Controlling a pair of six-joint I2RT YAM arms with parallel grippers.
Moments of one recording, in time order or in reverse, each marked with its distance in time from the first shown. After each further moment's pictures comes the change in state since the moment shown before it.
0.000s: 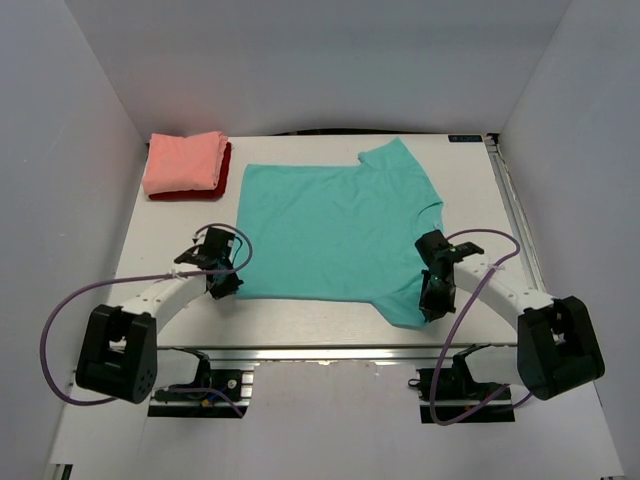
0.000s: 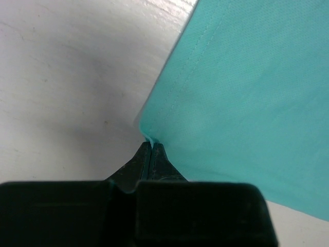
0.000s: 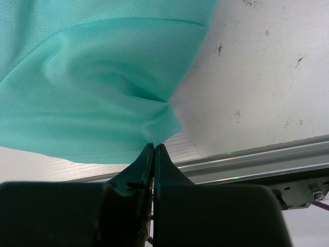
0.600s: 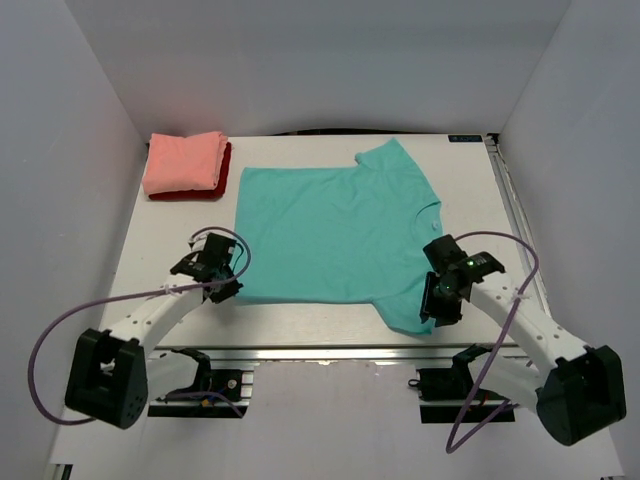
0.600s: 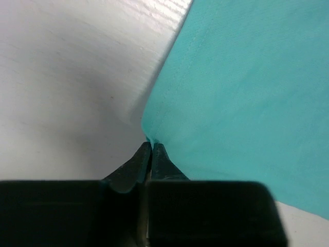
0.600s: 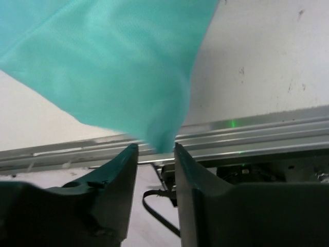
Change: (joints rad) left arm -0.058 -0.118 -0.027 -0.069 -0.050 -0.085; right arm 0.046 -0.227 0.001 -0.129 -0.040 0.035
